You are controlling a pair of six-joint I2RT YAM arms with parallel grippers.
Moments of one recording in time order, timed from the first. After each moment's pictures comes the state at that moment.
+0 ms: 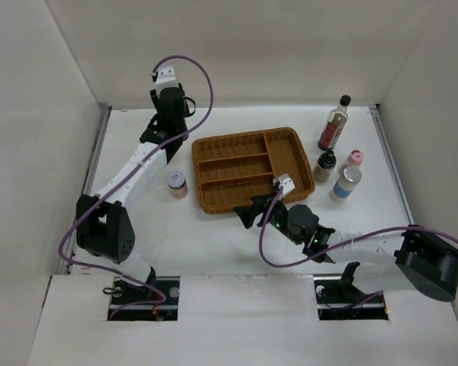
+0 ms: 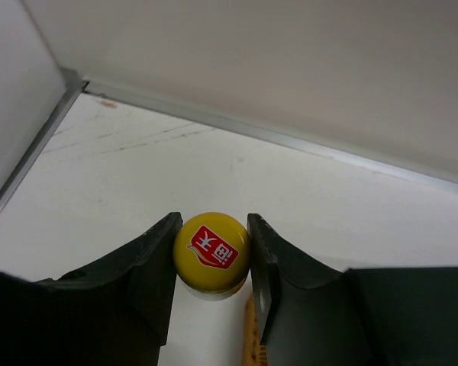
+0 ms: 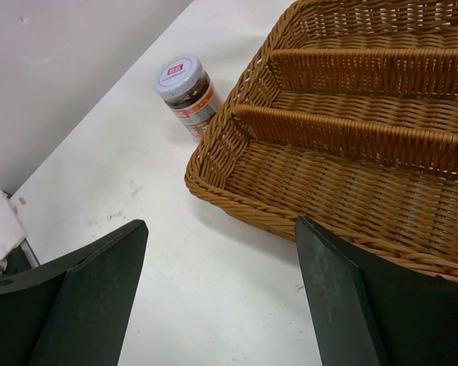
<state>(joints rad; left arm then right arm) -0.32 1.62 1.40 -0.02 -0.58 -0.23 1.00 1.24 0.39 0.80 0.24 0.44</state>
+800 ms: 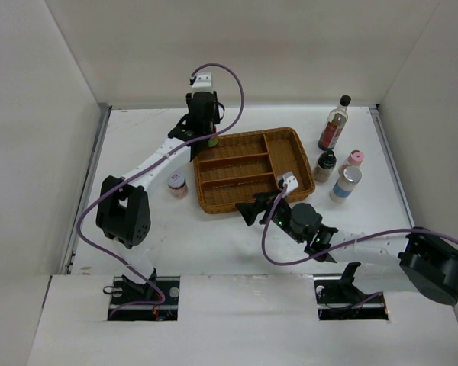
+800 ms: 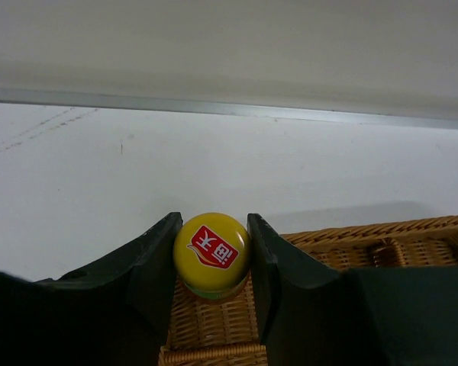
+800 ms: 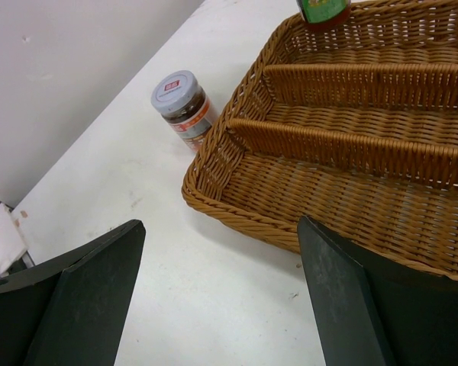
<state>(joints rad) -0.48 1.78 1.51 -0.01 -0.48 -0.24 0.97 1.21 0.38 0.79 0.24 0.44</state>
